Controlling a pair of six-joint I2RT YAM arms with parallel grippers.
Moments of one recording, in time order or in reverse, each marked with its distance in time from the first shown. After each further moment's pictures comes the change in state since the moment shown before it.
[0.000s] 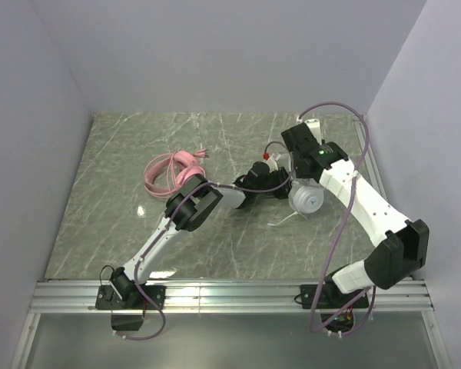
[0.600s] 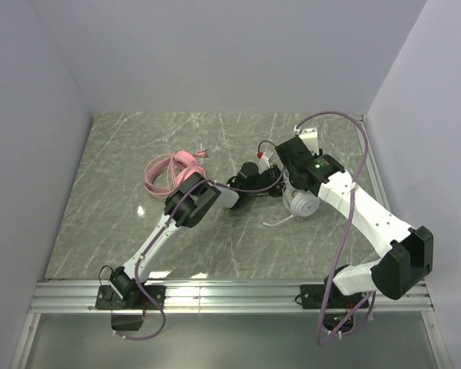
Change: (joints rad) left arm 0.056 0.047 -0.035 0.228 0.127 -0.127; right arm 0.092 -0.078 -0.129 0.050 0.100 0.080
